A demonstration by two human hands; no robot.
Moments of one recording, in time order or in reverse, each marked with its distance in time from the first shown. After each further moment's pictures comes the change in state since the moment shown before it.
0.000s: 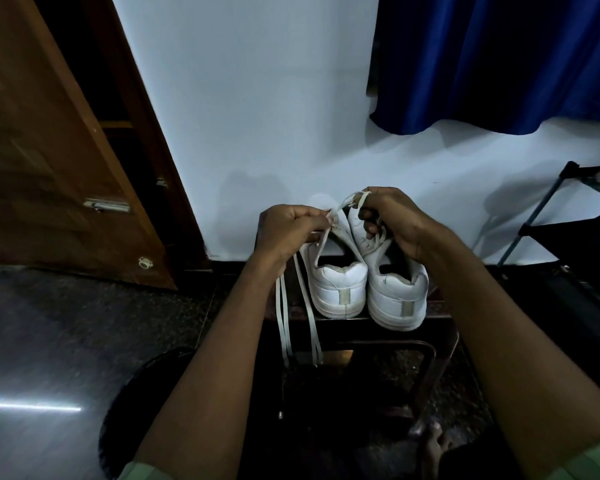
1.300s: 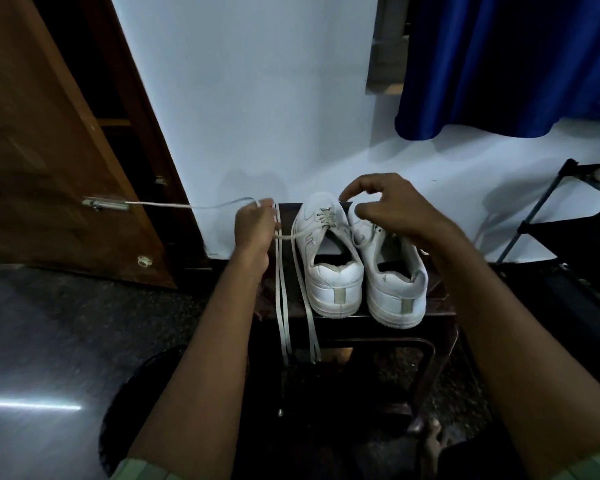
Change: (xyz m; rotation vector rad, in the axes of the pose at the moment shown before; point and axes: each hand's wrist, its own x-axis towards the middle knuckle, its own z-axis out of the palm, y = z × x) left_hand 0.022 -0.018 -0.030 -0.112 0.433 -0.170; right_hand -0.017 -0.021 -0.004 -0.563 0.048 -0.211
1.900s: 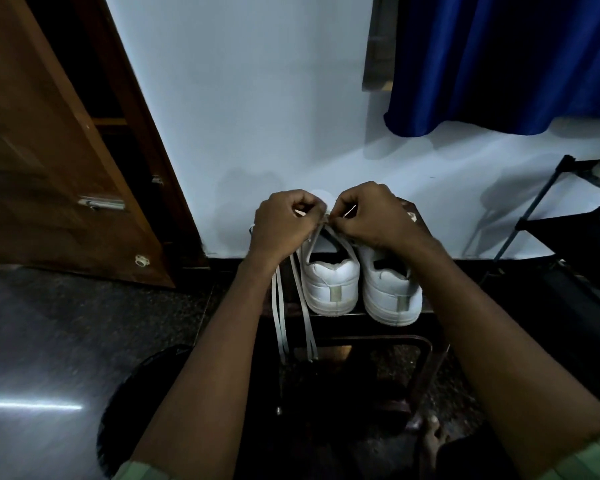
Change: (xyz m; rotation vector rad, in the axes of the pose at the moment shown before) left_hand -0.033 0.011 0.018 0.551 -0.255 0.517; right_hand -0.008 -0.010 0.023 -0.224 0.057 -0.089
